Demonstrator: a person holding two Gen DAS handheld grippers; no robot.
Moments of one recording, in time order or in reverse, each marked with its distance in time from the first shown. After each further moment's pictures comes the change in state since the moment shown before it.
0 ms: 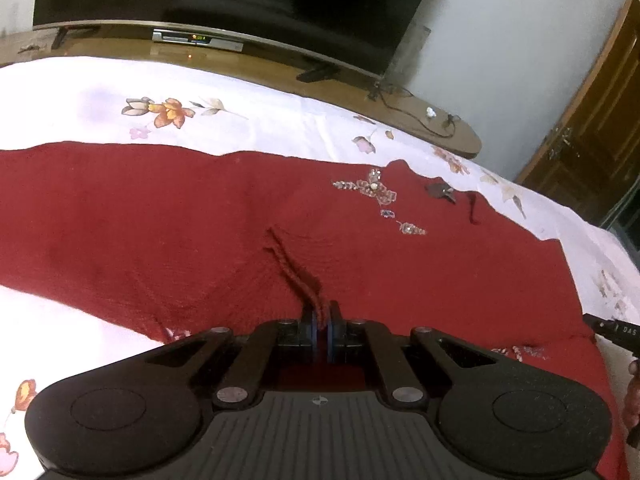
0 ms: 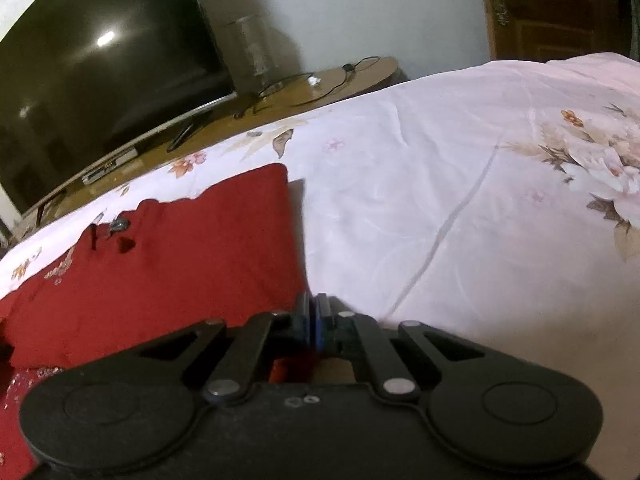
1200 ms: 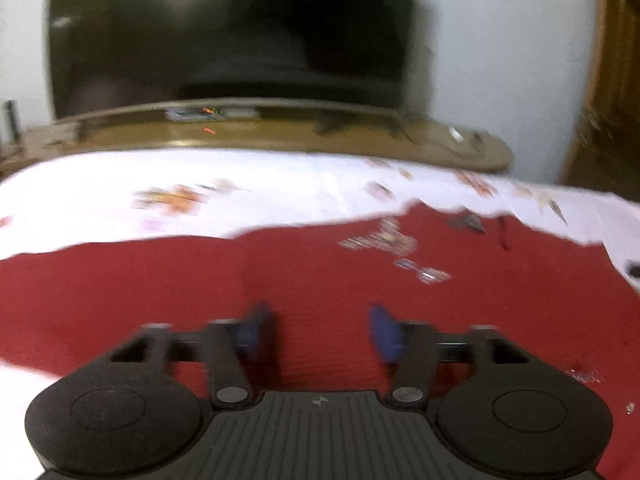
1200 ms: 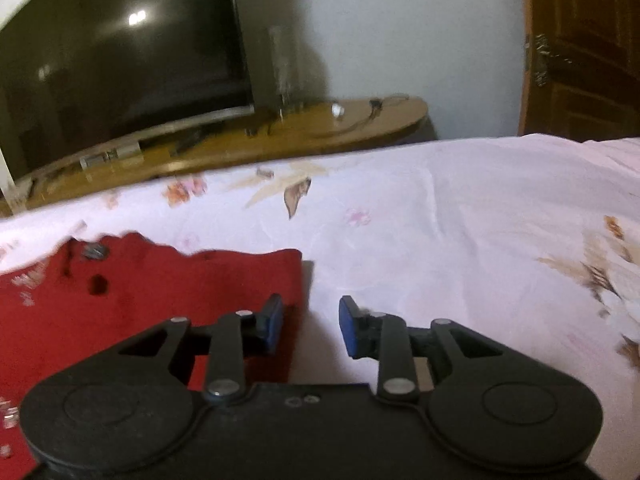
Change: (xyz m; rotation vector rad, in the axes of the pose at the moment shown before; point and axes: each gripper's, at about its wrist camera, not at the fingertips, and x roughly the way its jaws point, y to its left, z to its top) left arm -0.003 -0.032 0.007 0.157 -0.191 0.228; right arm 0.029 0.011 0.045 -0.157 -0.083 -0.020
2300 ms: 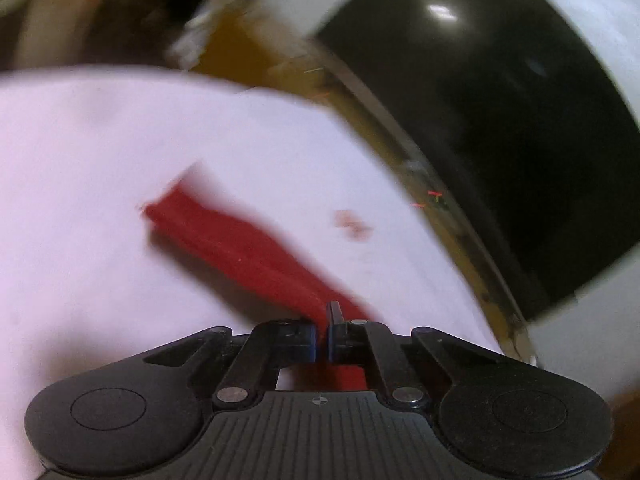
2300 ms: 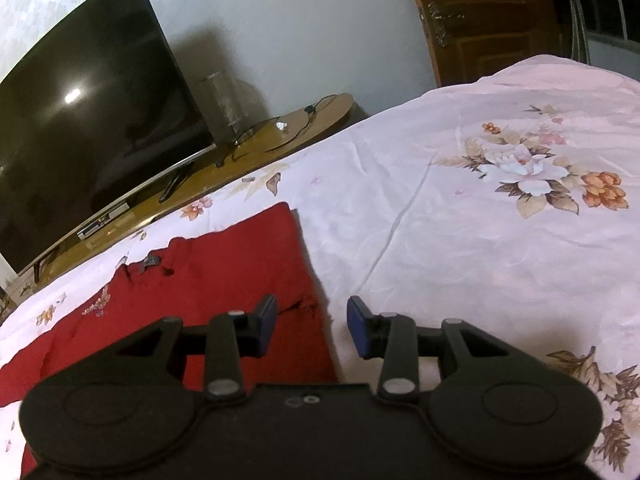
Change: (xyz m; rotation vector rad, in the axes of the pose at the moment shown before) left arm -0.016 0.332 -0.019 -0.780 -0.069 0.038; right arm -0.141 0.023 -0.062 0.311 -0.045 -0.084
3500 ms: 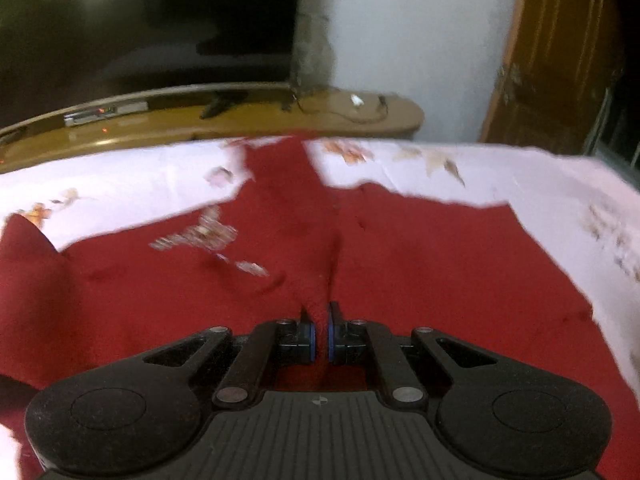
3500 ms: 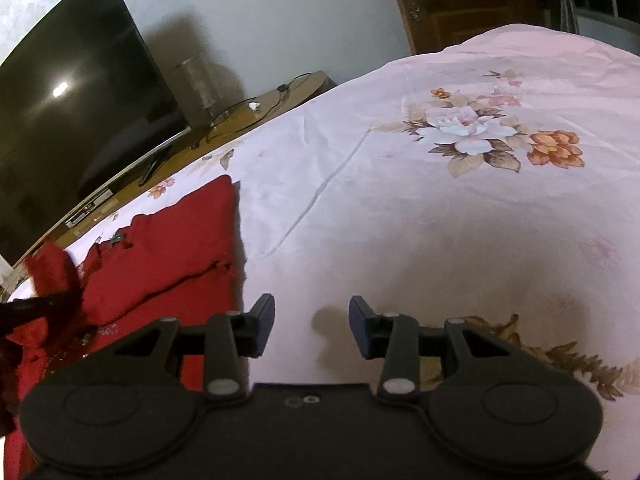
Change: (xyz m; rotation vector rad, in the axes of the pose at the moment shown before) left arm 0.030 -0.365 -0.319 0.933 0.270 -0.222; right arm -0.014 -0.067 -0.014 0.027 0.072 -0.006
